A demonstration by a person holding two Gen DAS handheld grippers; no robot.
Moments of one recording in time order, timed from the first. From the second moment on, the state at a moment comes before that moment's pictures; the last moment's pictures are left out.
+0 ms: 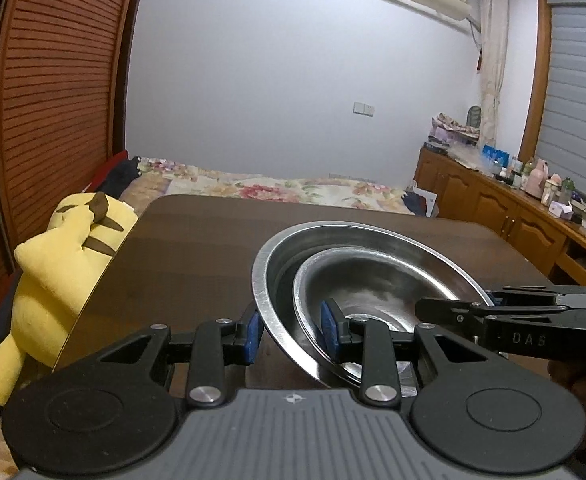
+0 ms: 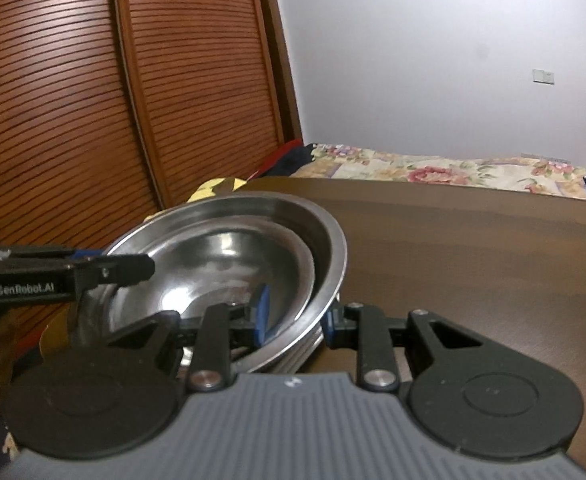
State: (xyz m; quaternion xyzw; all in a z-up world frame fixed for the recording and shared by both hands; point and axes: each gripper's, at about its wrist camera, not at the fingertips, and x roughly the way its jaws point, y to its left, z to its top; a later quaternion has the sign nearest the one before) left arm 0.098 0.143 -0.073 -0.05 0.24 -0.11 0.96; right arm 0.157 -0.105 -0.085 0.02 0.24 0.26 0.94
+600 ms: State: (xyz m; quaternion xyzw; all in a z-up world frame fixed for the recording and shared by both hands) left arm 0.098 0.145 -0.077 -0.04 0.25 -0.11 0.96; right arm 0.155 -0.101 -0.085 0.02 0.24 0.26 0.93
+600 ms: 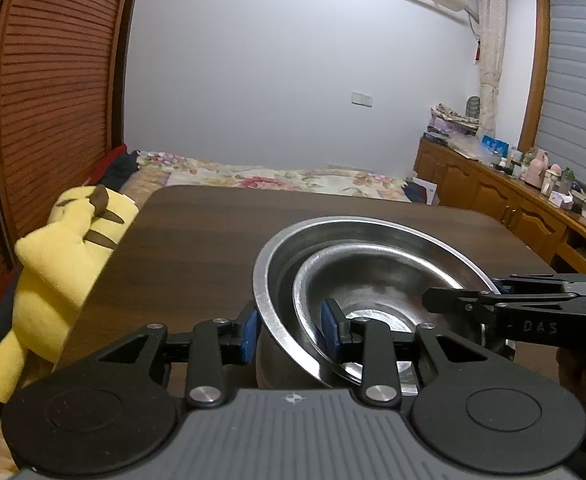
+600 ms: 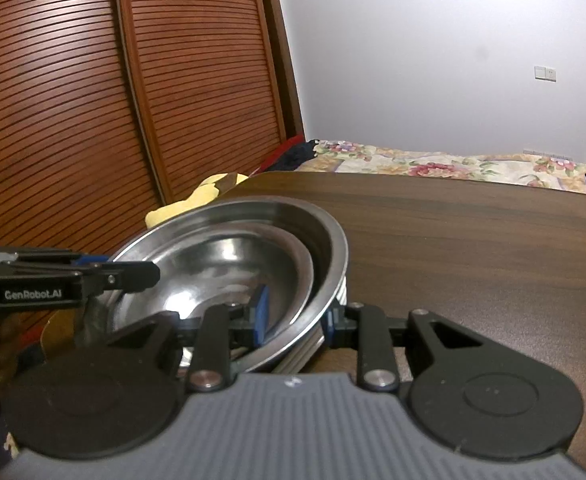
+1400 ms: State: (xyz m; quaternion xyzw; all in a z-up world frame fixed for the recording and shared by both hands) left arm 0.069 0.113 -0.019 0.00 0.17 -0.10 0.98; right arm 0.115 -0.143 -0.025 0.01 0.13 0.19 0.97
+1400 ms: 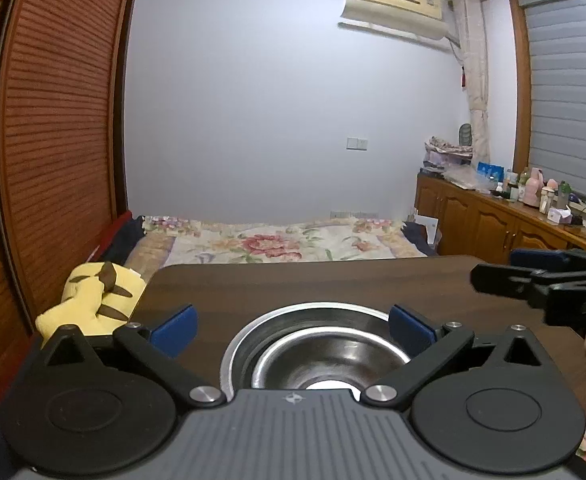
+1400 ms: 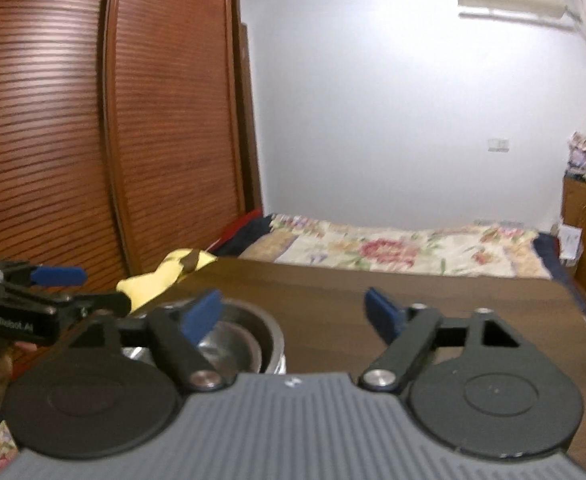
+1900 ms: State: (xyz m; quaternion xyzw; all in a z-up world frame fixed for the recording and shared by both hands) left arm 0.045 0.069 0.007 0.04 0.15 -0.07 0.99; right arm 0.093 -0.165 -0.016 0.02 0.13 0.11 0.99
